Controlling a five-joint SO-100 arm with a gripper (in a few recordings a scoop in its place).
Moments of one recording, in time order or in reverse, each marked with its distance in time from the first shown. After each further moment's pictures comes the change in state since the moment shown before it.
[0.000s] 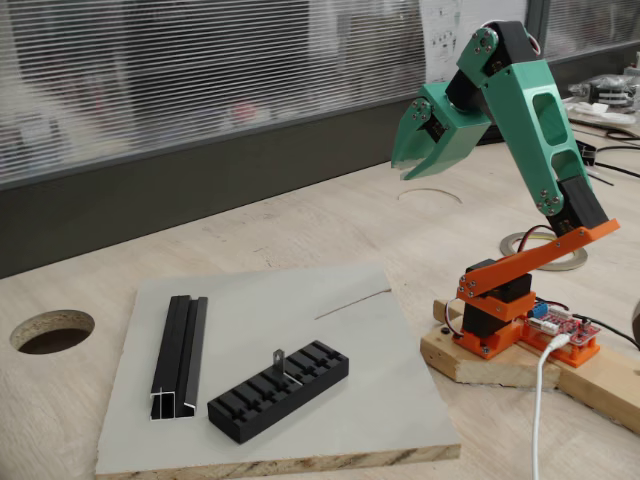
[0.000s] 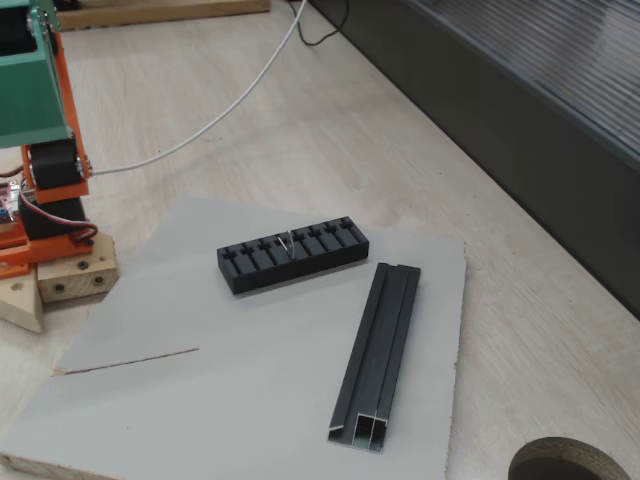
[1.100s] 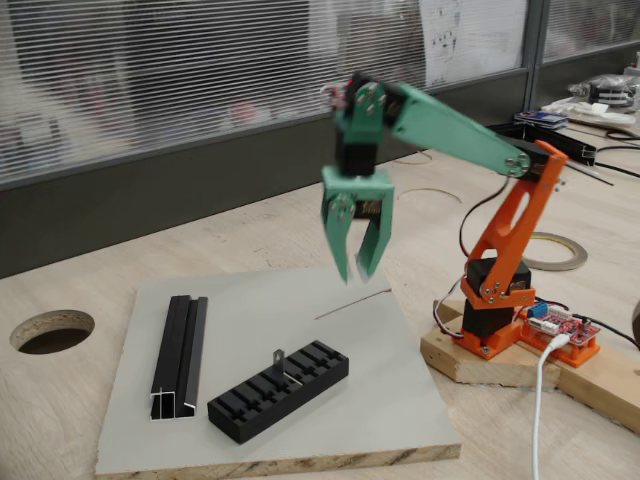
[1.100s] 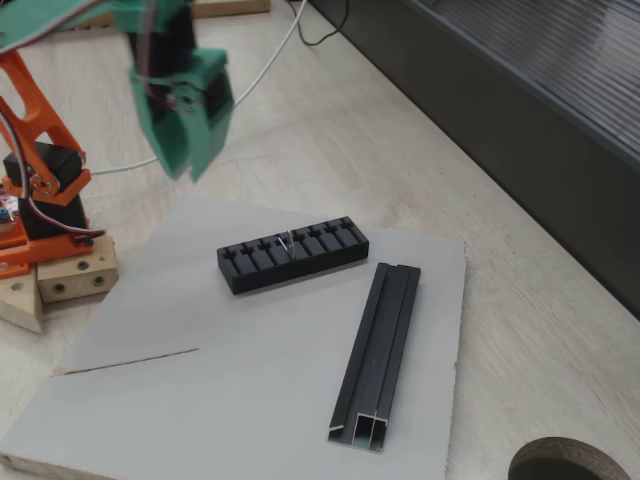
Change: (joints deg) arm -59.7 -32.8 -0.5 0.0 -0.2
